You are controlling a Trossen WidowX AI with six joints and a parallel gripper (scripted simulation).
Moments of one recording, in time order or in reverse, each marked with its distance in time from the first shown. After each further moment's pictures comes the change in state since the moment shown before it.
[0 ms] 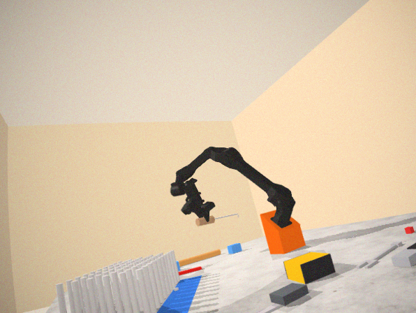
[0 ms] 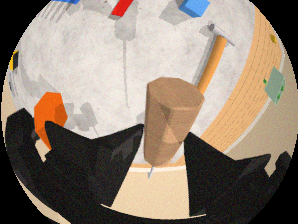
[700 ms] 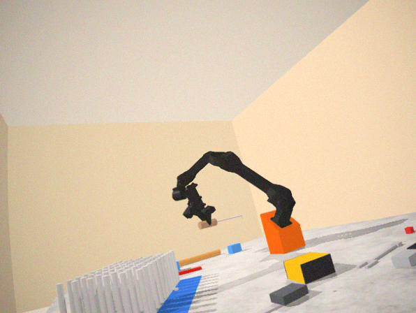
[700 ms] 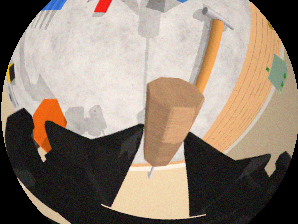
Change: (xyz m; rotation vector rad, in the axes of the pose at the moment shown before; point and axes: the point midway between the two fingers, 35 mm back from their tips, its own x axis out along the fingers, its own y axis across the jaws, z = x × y) arm 0.025 -0.012 -0.010 0.094 0.039 0.026
